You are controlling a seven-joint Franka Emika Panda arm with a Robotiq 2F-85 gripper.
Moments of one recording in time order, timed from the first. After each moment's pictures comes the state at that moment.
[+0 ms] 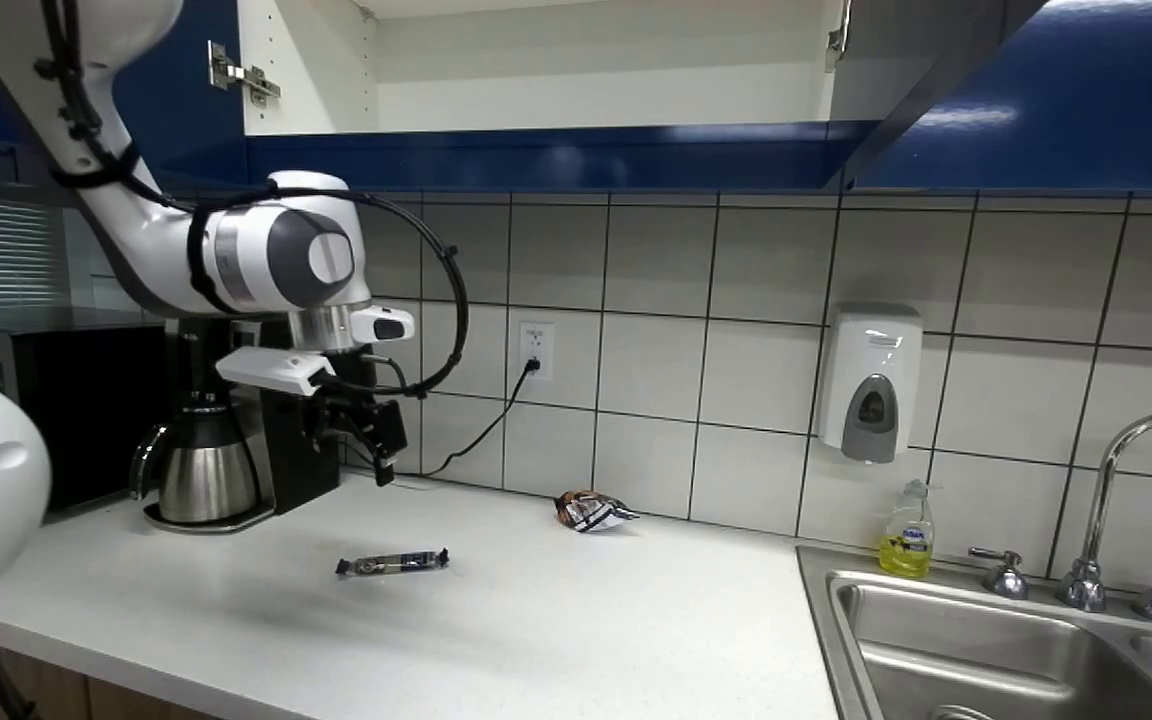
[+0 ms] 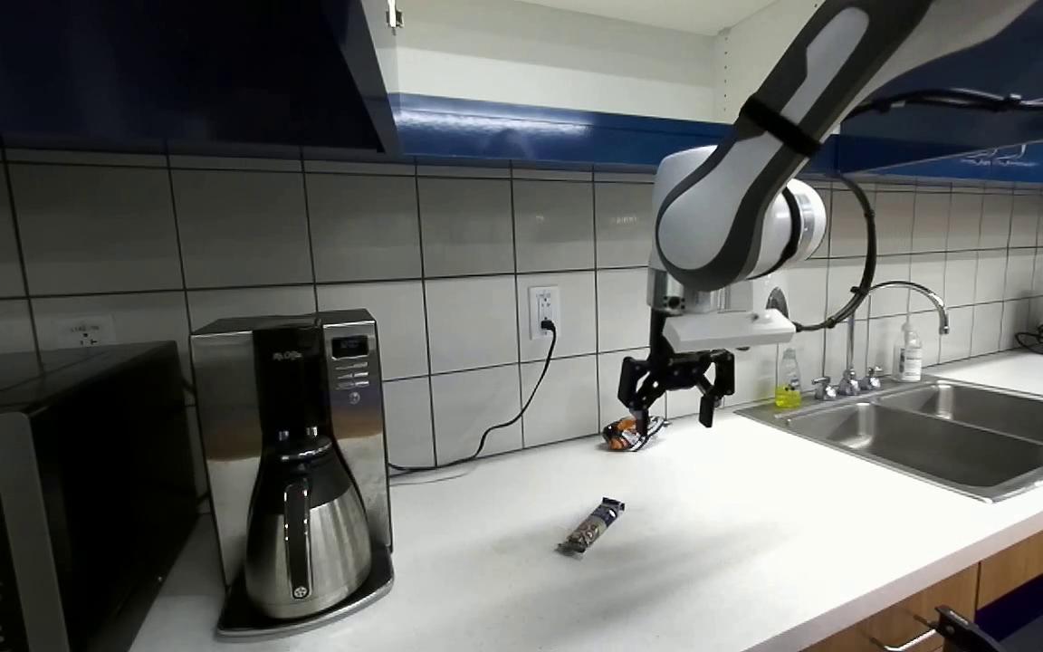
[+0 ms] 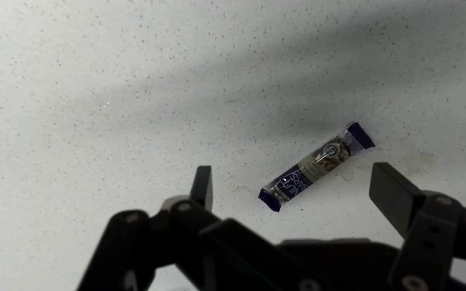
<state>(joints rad) 0.01 -0.24 0.16 -2.67 -0.07 2.59 0.35</state>
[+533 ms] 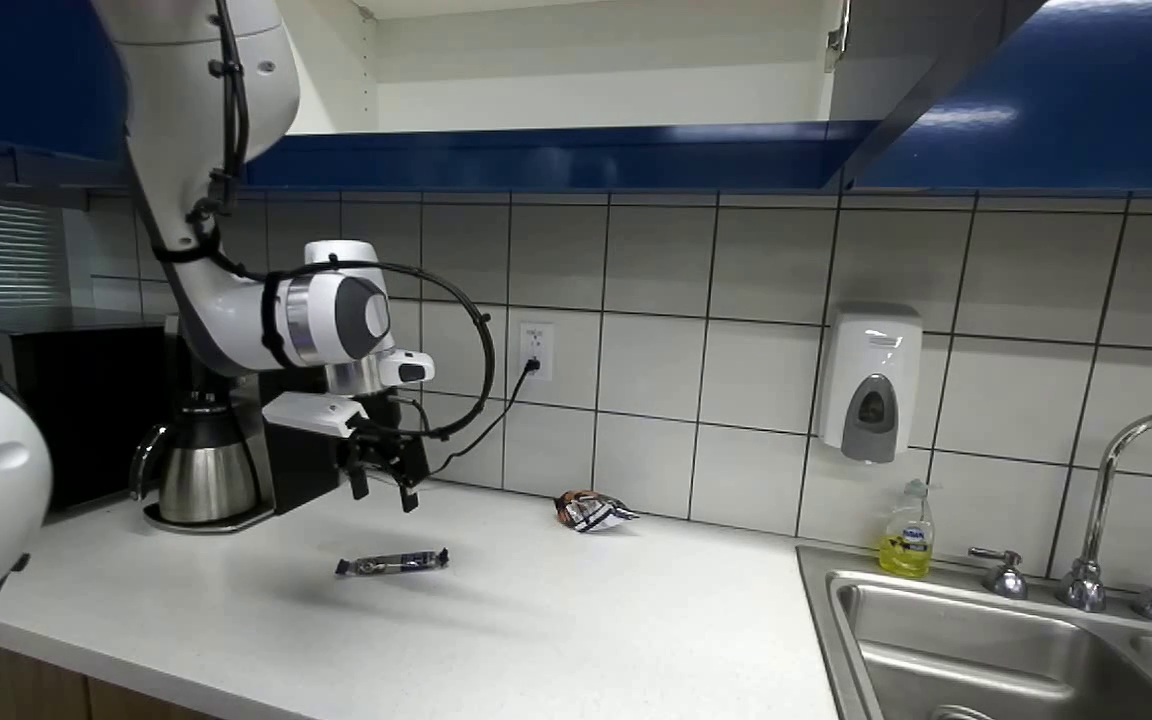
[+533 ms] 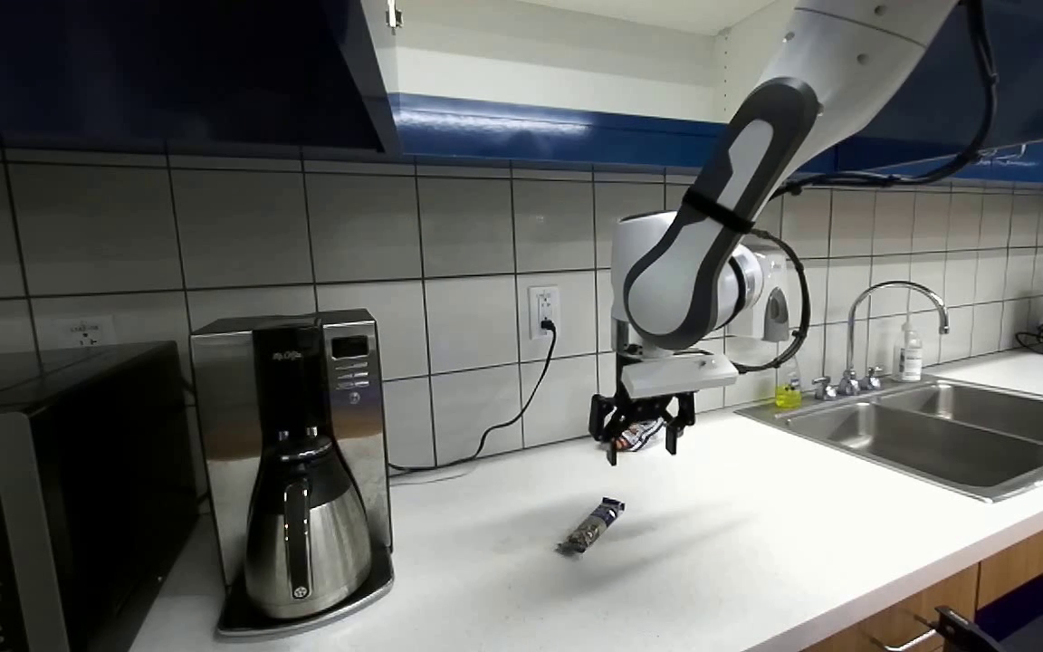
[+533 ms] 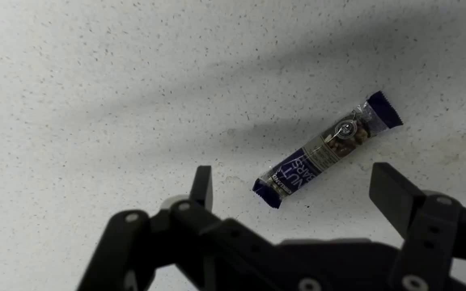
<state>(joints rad) 0.02 0.09 0.13 -2.48 -0.26 2.70 0.50</state>
